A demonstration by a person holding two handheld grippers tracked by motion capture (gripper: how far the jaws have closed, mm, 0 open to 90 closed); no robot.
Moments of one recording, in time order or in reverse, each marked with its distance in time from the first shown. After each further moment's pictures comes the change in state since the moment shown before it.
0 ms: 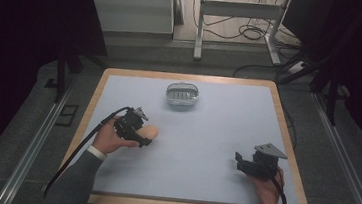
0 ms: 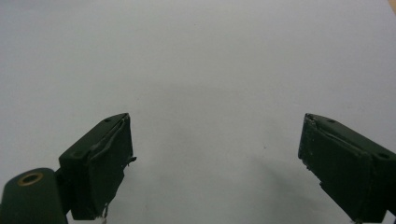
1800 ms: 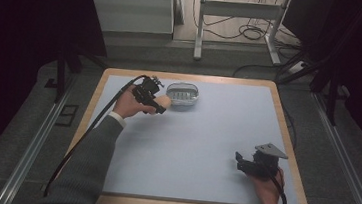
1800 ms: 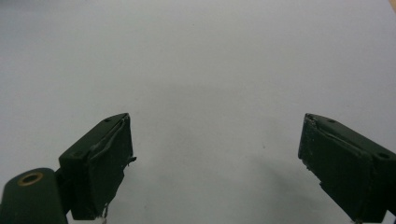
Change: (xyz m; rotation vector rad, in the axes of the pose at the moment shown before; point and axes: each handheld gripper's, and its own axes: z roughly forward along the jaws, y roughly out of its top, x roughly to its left) left arm 0.063 0.093 0.018 -0.003 0.030 -0.006; right arm -0.001 0.000 0.000 -0.001 0.003 0.008
